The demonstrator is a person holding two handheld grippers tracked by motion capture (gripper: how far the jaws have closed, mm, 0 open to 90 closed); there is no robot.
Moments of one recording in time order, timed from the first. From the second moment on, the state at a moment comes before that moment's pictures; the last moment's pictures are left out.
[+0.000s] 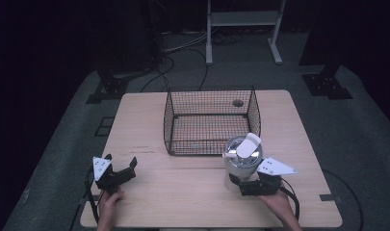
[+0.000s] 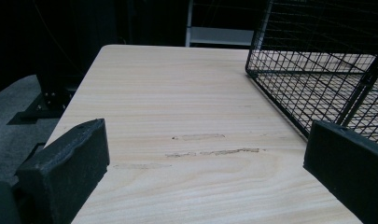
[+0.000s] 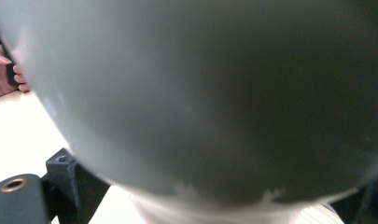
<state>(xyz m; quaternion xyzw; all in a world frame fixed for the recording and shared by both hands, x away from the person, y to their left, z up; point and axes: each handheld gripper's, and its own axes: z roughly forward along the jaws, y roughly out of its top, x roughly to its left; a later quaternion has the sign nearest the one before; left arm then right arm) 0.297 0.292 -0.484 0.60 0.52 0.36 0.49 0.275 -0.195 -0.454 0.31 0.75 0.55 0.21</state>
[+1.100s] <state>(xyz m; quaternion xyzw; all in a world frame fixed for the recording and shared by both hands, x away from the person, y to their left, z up) 0.297 0.292 -0.484 0.60 0.52 0.36 0.49 0.269 -0.191 -0.456 0.32 0.74 0.55 0.24</state>
